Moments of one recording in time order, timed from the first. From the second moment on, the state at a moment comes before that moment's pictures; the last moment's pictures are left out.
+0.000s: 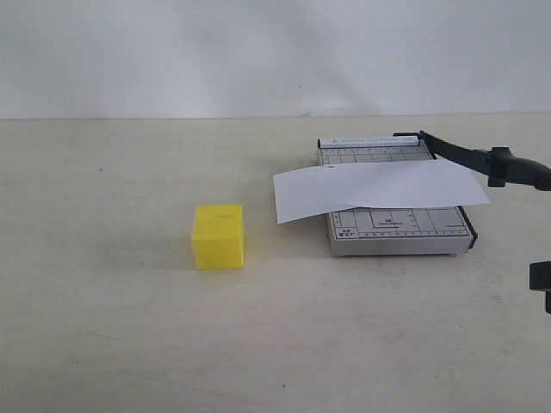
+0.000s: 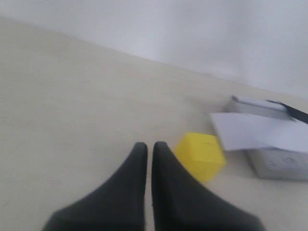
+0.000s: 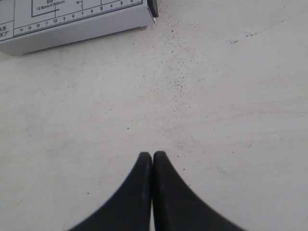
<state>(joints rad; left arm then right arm) 0.08 0.40 -0.28 -0.97 0.53 0.73 -0.14 1.08 -0.39 0.66 0.48 -0.52</state>
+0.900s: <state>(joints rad) -0.53 1.58 -0.77 -1.53 0.19 1.17 -0.14 1.08 -0.39 0.66 0.50 -0.52</state>
